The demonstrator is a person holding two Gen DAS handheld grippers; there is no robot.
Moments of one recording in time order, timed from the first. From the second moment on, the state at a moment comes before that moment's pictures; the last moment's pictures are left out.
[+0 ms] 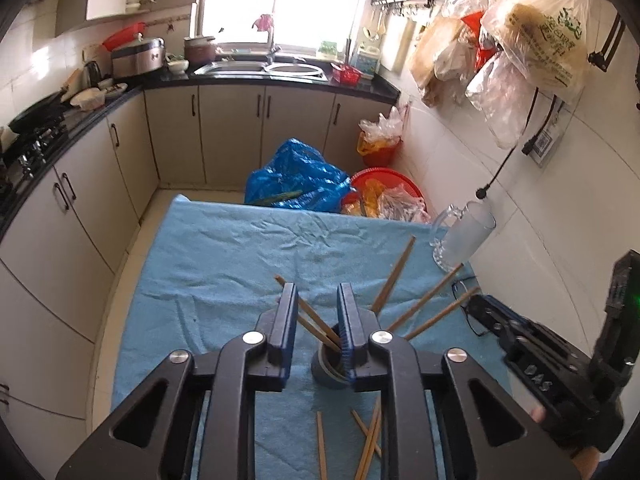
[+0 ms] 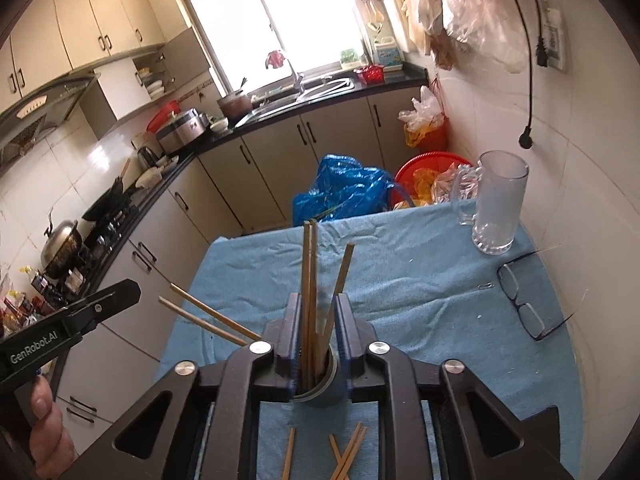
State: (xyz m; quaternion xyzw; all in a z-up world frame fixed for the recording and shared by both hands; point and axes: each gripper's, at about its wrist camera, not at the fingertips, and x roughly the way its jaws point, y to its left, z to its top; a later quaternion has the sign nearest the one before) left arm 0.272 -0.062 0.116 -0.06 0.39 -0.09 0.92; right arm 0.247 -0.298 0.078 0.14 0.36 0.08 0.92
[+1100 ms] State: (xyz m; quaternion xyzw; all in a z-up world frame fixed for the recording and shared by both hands) left arm 0.217 -0.048 0.105 -0.01 0.37 -0.03 0.93; right arm 0.170 -0.339 0.033 0.22 0.42 0.05 0.88
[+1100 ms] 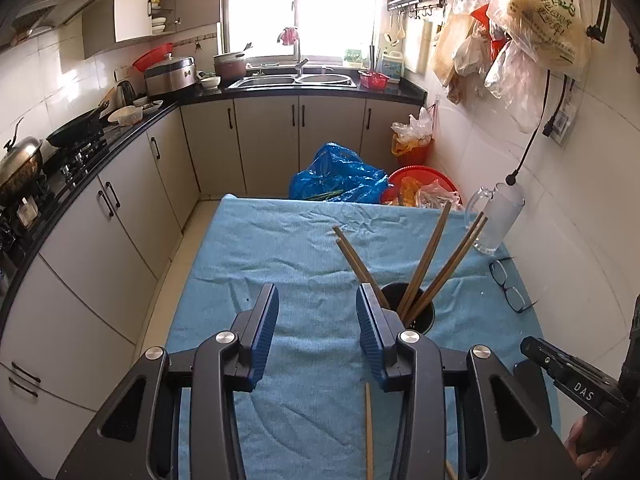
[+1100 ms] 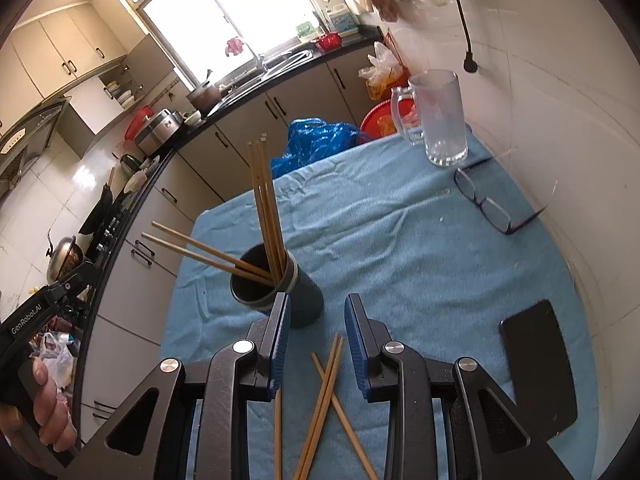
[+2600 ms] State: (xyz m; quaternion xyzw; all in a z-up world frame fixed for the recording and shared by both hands) left arm 0.229 -0.152 -0.120 0.04 0.64 -0.20 0.74; right arm 0.112 -0.369 -0.030 0.23 0.49 0.01 0.84
